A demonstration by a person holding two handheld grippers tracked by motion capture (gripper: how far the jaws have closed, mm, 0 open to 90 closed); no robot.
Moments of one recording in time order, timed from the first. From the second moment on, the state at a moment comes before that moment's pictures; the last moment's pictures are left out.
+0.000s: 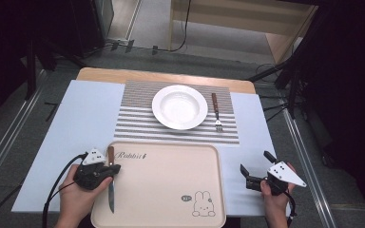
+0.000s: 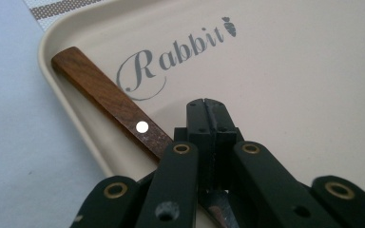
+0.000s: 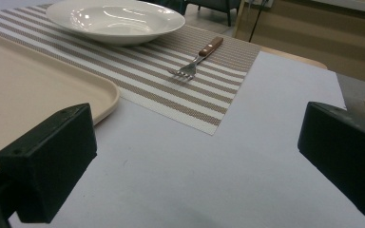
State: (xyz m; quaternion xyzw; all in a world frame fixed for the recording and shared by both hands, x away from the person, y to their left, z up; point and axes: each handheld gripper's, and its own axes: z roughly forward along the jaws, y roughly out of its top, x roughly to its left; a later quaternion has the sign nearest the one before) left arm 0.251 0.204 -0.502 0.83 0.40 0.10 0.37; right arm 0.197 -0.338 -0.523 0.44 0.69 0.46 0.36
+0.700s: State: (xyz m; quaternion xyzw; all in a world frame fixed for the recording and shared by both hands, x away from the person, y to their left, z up) left arm 0.253 0.241 -0.494 0.77 0.41 0.11 0.48; right arm 0.197 -0.338 -0.523 0.43 0.69 0.46 0.36
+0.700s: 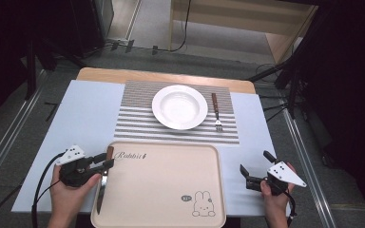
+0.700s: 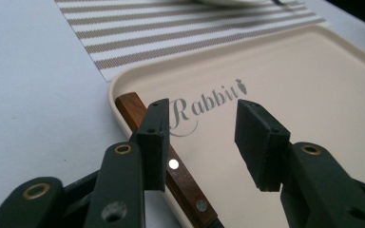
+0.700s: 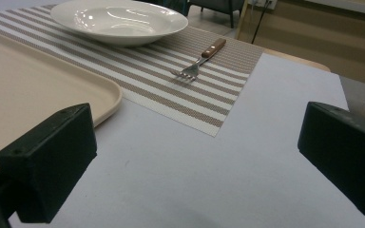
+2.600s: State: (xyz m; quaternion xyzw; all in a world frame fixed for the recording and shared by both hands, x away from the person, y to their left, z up) left arm 0.245 0.282 -0.485 0.71 0.42 0.17 0.54; right arm 0.202 -0.341 -0.512 0.49 0.66 0.45 0.35
